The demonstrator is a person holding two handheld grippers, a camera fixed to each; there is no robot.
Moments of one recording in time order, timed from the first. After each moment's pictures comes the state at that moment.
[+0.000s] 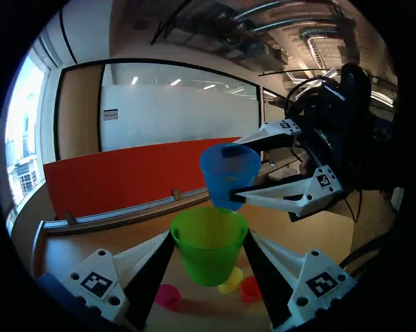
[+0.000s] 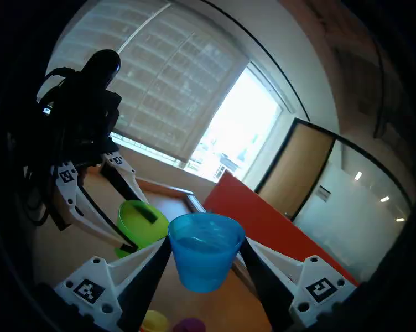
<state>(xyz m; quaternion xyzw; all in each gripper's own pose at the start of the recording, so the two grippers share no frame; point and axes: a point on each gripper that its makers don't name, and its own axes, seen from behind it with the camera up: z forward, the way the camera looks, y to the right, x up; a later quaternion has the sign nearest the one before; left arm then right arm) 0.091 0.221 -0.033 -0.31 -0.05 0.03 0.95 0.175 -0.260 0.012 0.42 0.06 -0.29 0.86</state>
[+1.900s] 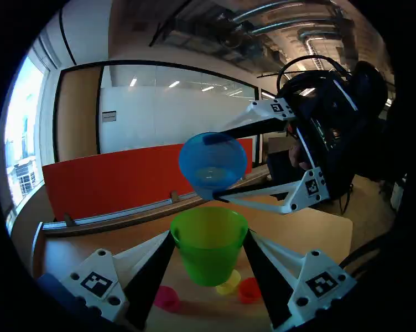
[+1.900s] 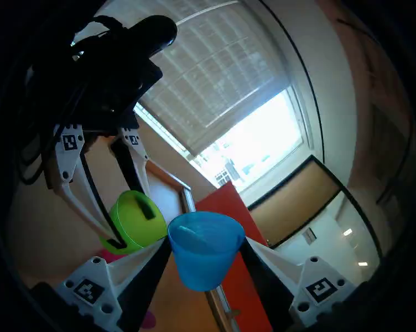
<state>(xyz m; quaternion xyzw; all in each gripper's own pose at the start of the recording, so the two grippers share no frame) 0.096 0.227 -0.035 -0.31 -0.04 0.03 0.95 0.192 -0.280 0.011 0.41 0.12 -0.45 0.78</state>
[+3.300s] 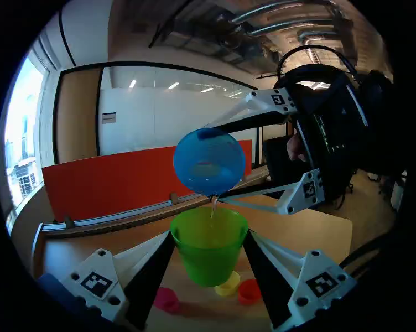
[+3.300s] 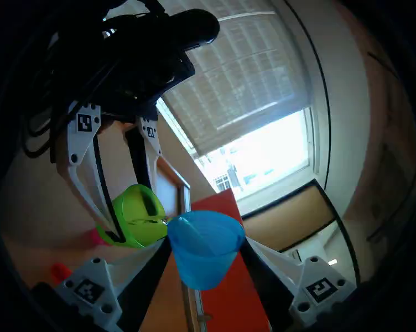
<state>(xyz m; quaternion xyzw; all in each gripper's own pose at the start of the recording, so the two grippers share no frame) 0.100 0.227 -0.037 -0.31 -0.04 0.03 0.95 0.203 -0.290 0.007 0.40 0.16 -0.53 0.73</state>
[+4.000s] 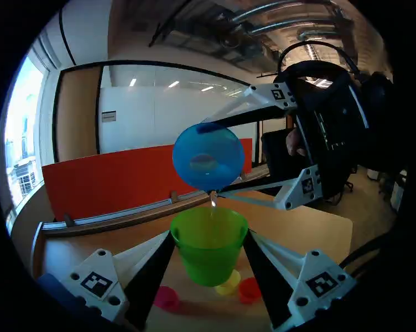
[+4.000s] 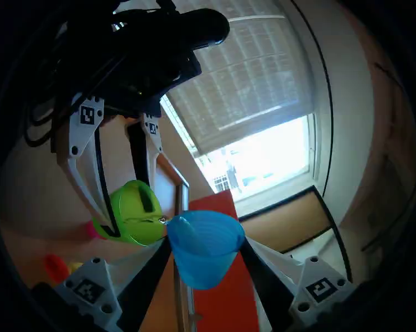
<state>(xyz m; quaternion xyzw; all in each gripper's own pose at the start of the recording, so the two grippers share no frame) 0.095 0.227 -0.035 -0.31 -0.04 0.03 0.95 0.206 -0.290 0.020 0.40 0.17 -0.55 0.71</state>
